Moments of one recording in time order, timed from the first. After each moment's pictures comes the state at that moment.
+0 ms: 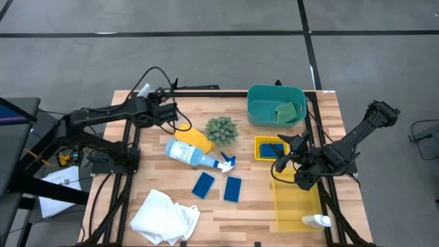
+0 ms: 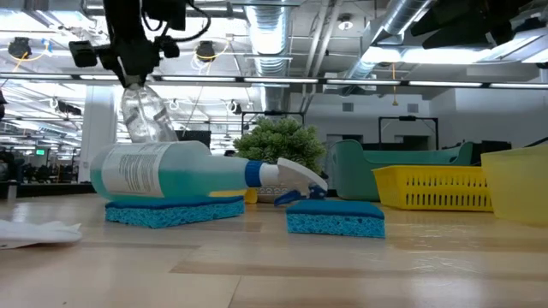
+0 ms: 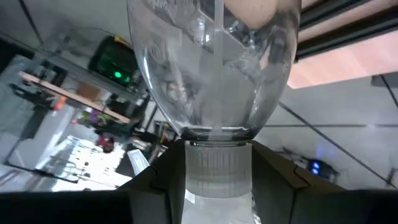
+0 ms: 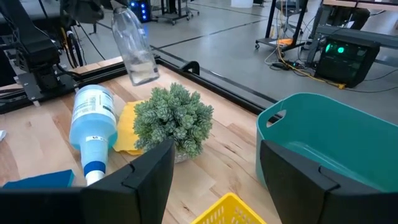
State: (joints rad) left arm 0.31 1.26 1.11 -1.37 -1.06 1.15; right arm 0.67 1.05 0.80 -0.77 1.26 1.02
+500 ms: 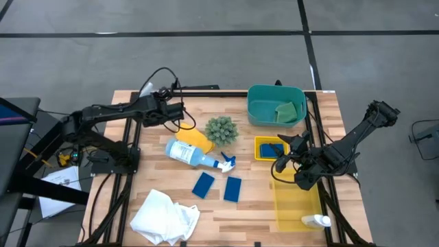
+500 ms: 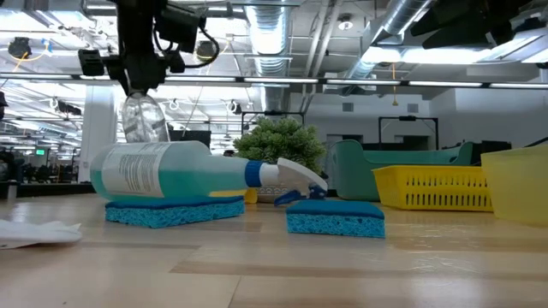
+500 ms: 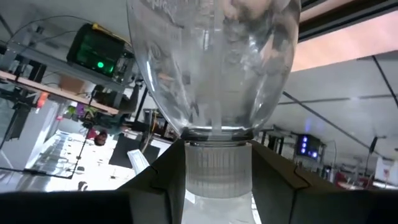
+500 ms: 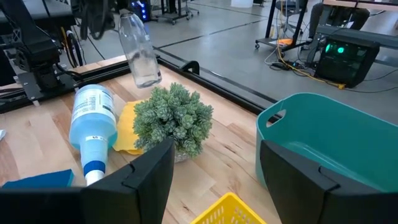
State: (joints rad) left arm 0.35 1.38 1.12 -1.37 -1.10 1.13; right arm 0.67 1.05 0.80 -0.77 1.26 1.02
